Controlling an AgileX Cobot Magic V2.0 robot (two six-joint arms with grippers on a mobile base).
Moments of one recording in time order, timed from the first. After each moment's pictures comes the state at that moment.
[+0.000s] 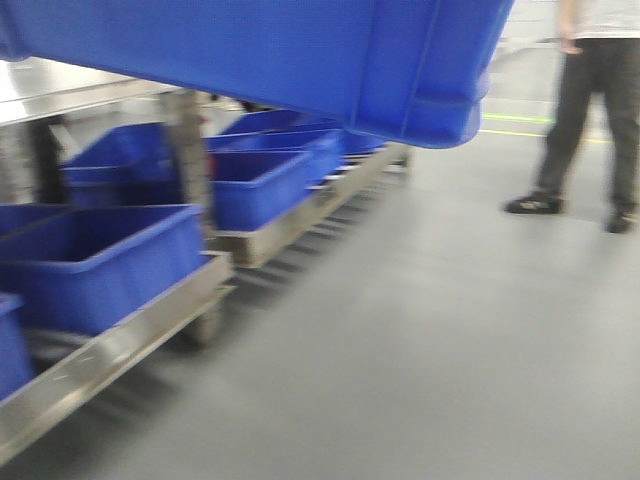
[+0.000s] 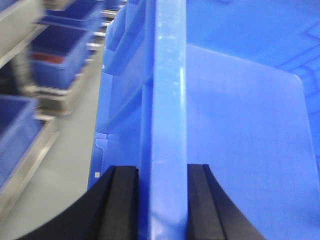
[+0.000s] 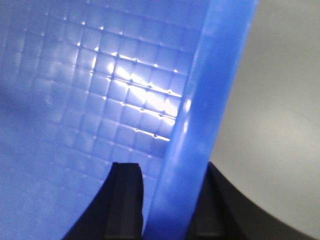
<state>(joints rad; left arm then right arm) -0.19 1.61 -2.03 -0.15 0.92 -0.05 0.27 1.54 -1.92 0.08 1.19 0.24</state>
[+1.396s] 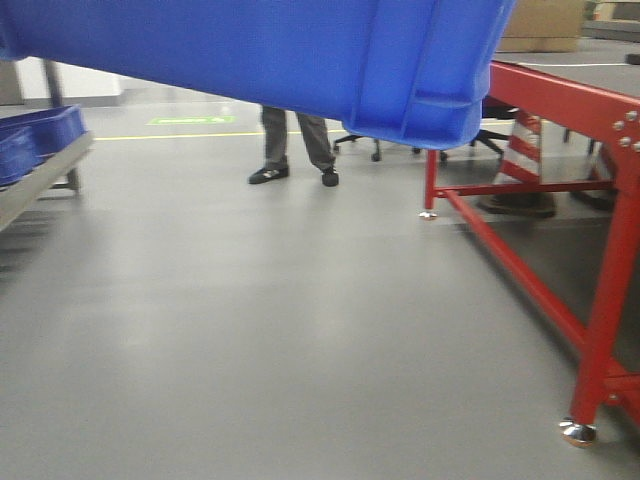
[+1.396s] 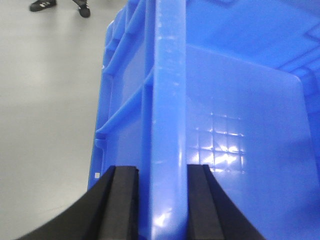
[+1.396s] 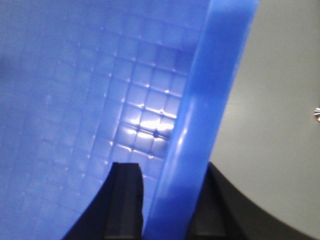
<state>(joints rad) -0.19 1.61 -2.03 -0.15 0.92 -0.05 0.27 1.54 -1.92 0.08 1.19 0.24</state>
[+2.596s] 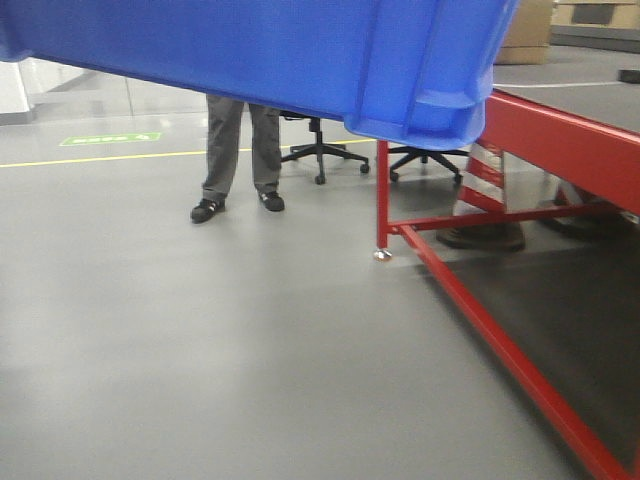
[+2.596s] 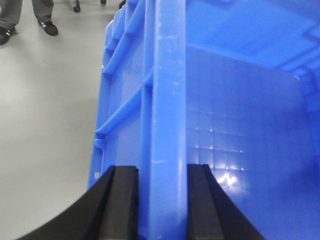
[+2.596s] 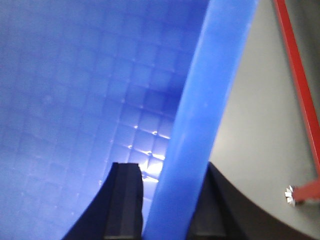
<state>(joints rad) -0.19 1.61 -2.03 -0.15 0.93 -0.05 0.27 1.54 -1.92 0.08 1.20 0.24</state>
